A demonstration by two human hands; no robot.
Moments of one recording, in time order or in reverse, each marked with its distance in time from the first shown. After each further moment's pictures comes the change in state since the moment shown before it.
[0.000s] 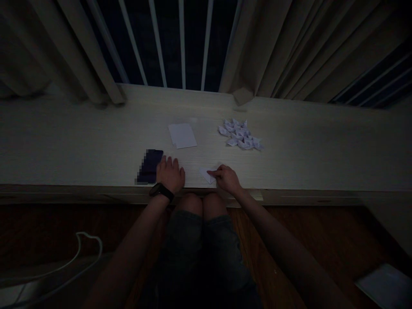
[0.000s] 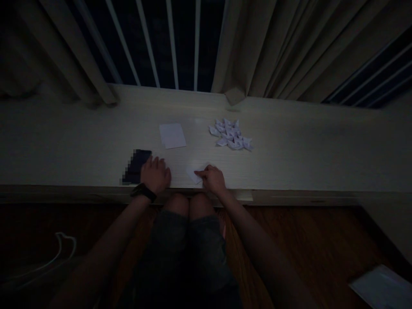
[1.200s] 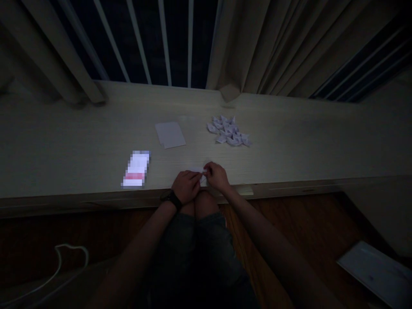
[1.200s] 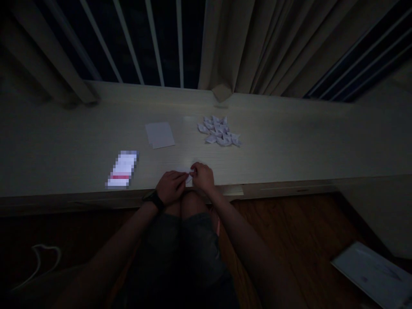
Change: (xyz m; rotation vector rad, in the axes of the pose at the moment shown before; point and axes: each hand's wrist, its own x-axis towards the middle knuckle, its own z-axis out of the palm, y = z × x) left_hand -0.012 0.061 0.029 -0.228 -0.224 0.478; right_hand 0.003 0.001 0.011 0.228 0.191 0.172
